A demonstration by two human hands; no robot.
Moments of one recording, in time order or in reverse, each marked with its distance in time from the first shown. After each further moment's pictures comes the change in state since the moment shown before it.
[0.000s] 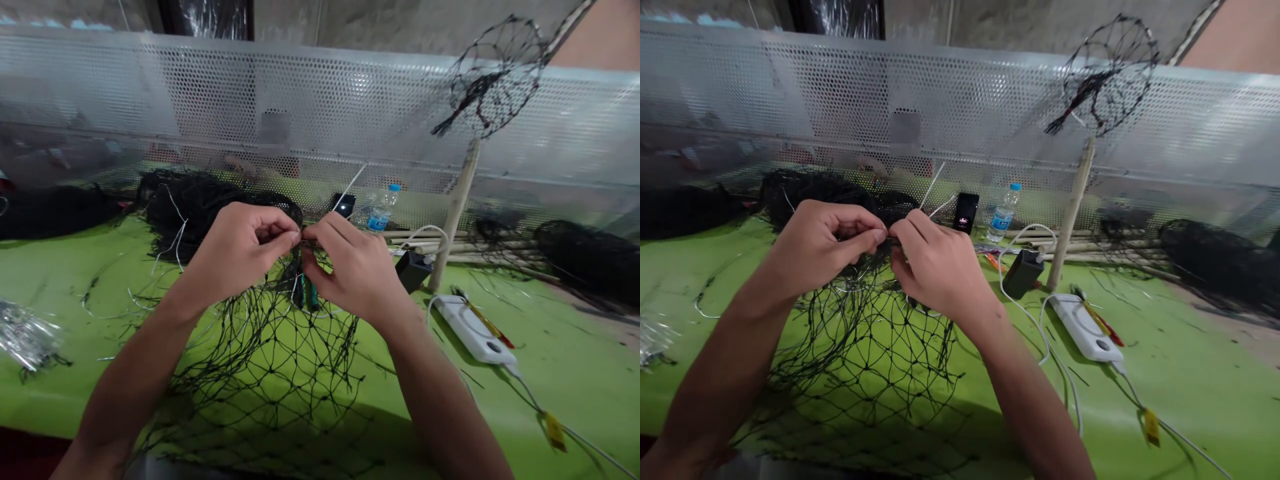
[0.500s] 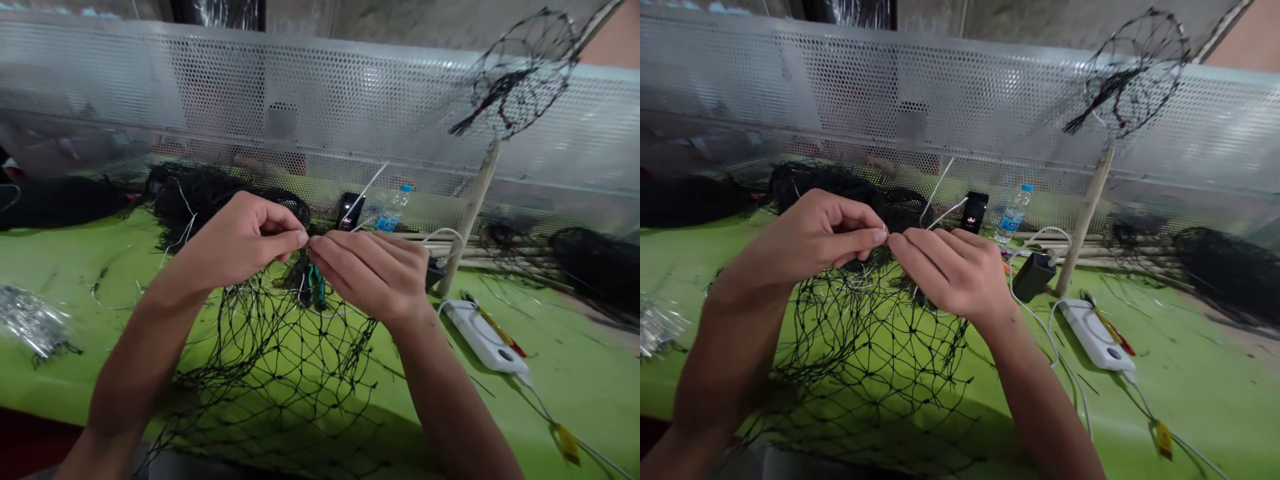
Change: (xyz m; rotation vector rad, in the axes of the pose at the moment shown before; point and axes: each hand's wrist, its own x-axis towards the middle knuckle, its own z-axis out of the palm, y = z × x) left_hand 0.003 0.008 -0.024 -0.157 -0.209 -0.189; right_hand -0.005 0.008 0.002 -0.141 0.305 -0.397
